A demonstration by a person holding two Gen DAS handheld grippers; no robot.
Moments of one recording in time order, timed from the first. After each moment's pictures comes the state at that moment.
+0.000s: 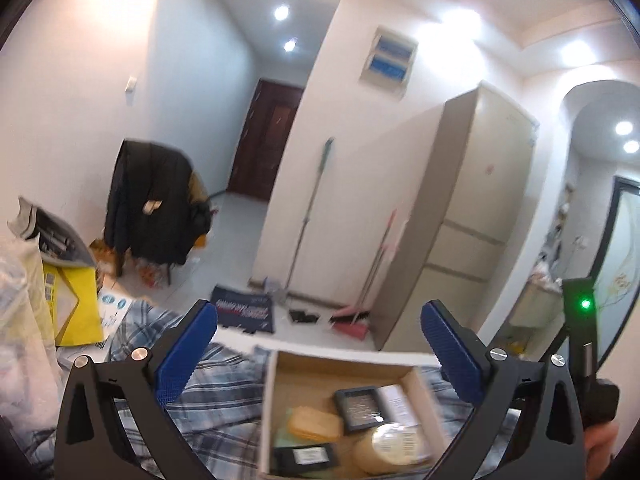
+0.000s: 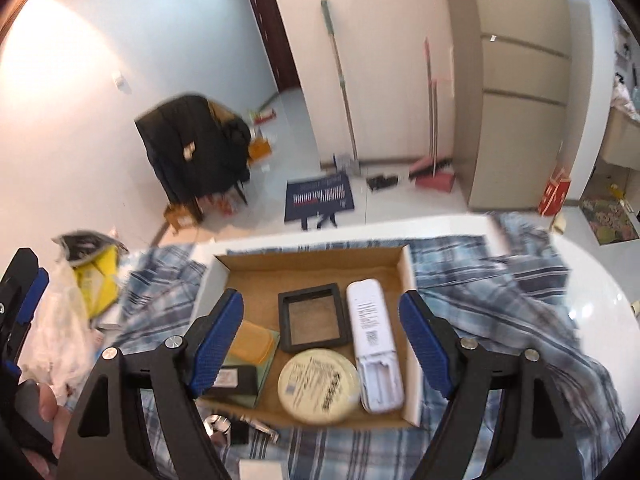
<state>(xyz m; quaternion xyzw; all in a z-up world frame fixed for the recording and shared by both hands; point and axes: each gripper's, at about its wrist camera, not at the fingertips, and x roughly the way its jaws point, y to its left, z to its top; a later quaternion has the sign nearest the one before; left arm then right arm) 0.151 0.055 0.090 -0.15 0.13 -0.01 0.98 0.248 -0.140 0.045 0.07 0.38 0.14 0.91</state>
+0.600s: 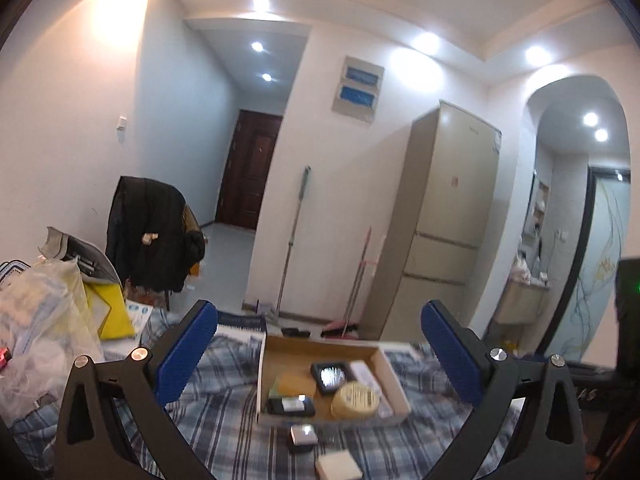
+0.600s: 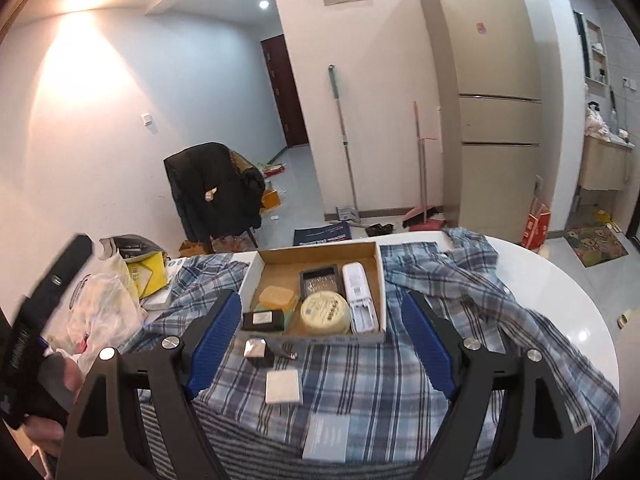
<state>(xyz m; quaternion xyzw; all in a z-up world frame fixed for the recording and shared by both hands) 0.027 0.030 0.109 -0.11 0.10 -0.02 0.99 0.076 -0.174 0.088 0.06 0.29 0.13 0.95</state>
